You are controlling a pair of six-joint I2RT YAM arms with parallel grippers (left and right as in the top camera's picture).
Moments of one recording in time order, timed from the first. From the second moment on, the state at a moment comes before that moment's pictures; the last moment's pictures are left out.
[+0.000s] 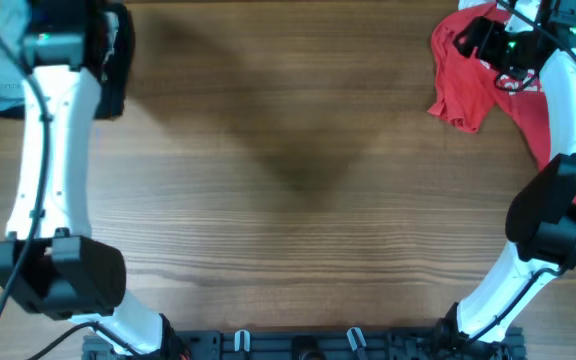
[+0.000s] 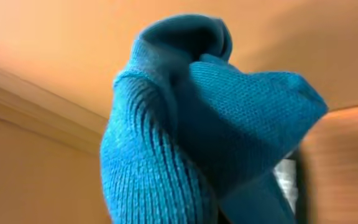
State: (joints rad) left arm 0.05 1.81 1.87 -0.40 -0.44 0.62; right arm -0.24 2.07 1.85 -0.77 -0.34 0.13
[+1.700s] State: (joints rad) left arm 0.15 2.16 1.87 -0.18 -0.16 0.29; right arm -0.17 2.07 1.85 -0.82 -0.30 0.13
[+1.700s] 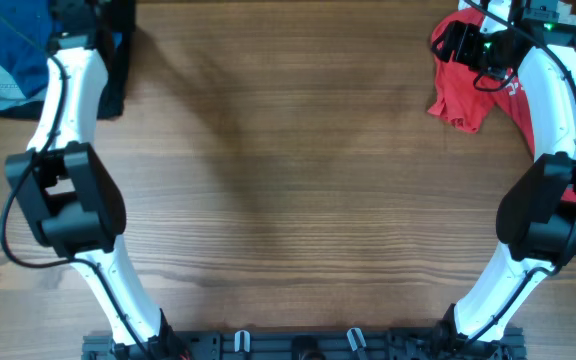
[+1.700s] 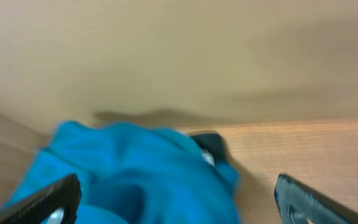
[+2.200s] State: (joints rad) left arm 0.40 2.46 1.88 0.15 -0.14 0.01; right arm -0.17 2.07 1.85 -0.86 -0.30 0.13
